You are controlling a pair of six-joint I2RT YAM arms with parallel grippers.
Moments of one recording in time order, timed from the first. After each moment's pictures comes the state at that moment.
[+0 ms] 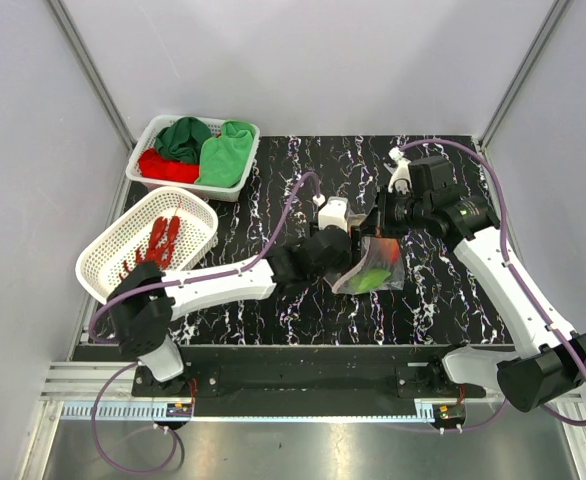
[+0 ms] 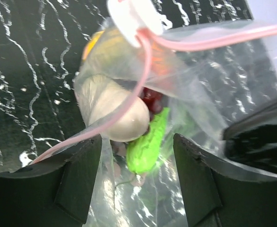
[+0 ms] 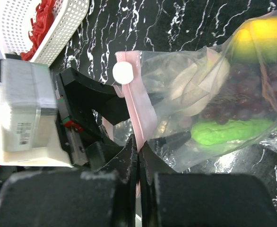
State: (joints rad) left arm -1.10 1.64 1.21 -0.12 -0.42 -0.67; right arm 0.39 1.24 1.32 -0.83 -0.40 0.41
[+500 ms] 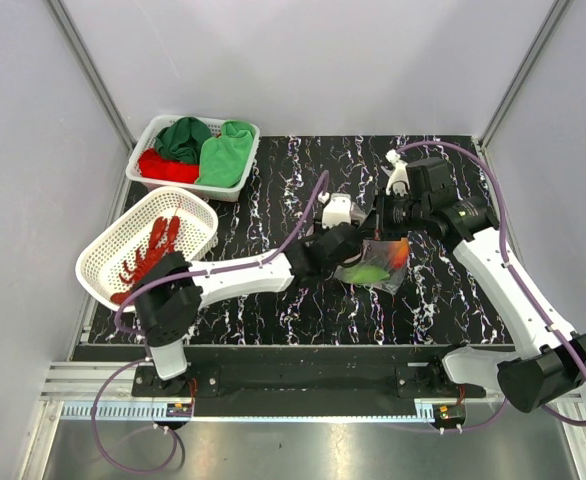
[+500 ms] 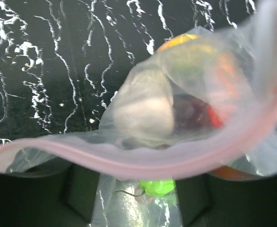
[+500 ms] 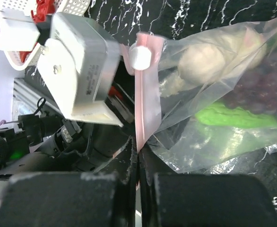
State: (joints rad) left arm -1.09 1.79 1.29 -0.14 -0.60 -0.65; right arm 0.40 1.24 1.32 -0.85 -0.40 0.41
